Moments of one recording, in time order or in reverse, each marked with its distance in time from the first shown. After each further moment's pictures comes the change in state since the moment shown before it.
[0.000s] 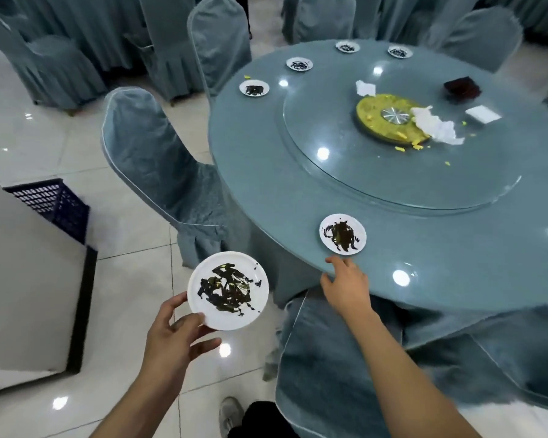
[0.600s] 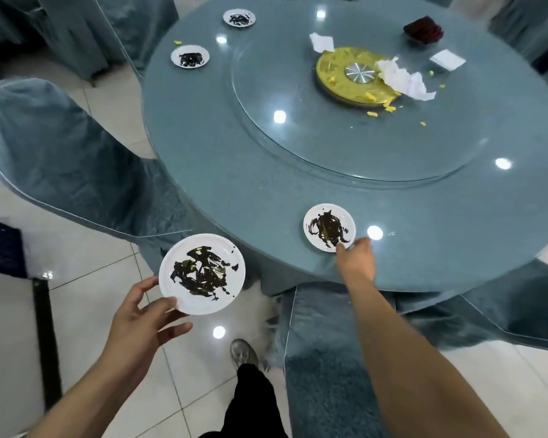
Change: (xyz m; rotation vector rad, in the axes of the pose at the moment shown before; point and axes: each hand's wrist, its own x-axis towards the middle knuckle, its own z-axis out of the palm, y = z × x) left_hand 0.154 0.056 0.019 0.156 -0.164 -0.093; right_hand 0.111 0.028 0.023 0.405 0.178 0.727
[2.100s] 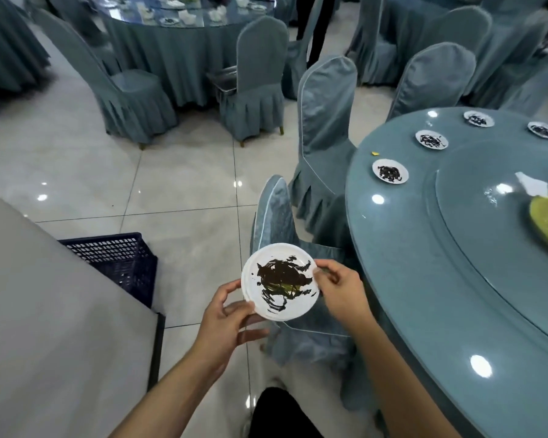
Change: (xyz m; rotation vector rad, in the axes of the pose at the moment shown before) left_hand 0.221 0.224 -0.309 -0.241 0.004 0.061; right_hand -0.293 -0.462 0.279 0.303 -0.576 -0.688
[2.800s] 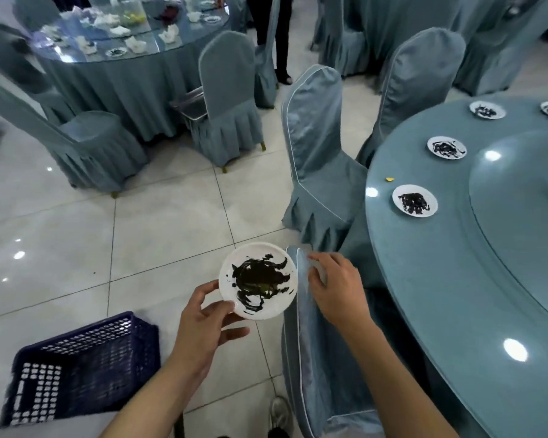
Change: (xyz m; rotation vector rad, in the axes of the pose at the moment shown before) left_hand 0.250 0.188 -0.019 0.171 0.009 0.041; right_hand 0.254 -0.064 0.079 -0.492 0.264 -0.223
